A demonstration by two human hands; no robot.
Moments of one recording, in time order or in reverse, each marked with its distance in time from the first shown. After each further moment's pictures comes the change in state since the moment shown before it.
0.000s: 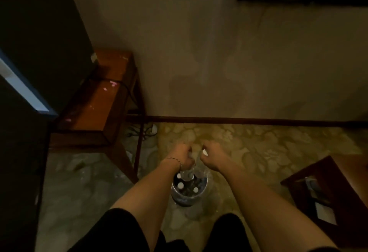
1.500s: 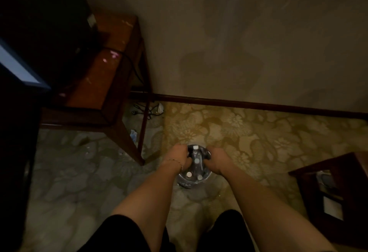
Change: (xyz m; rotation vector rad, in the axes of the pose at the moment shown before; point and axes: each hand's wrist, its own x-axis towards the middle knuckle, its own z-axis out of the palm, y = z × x) left_hand 0.022 -0.057 0.059 0.043 -0.023 -0.189; right_hand 0.027 0.031 0.077 -0.026 -0.299 0.121
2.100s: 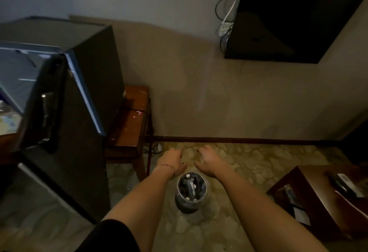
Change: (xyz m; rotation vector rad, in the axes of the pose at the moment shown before) left_hand -0.264 0.032 -0.219 0.134 0.171 0.175; right_hand -0.302 -0.188 -0.145 -0.109 0.270 -0.085
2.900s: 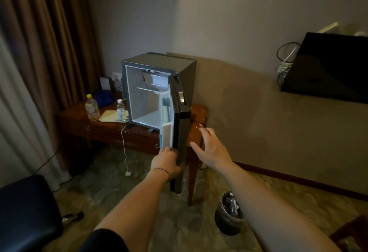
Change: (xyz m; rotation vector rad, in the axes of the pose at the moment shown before) left_hand -0.285 -0.170 -0.083 -0.036 0.388 -0.189; right_hand -0.155 -0.251 0.022 0.184 0.340 -0.502
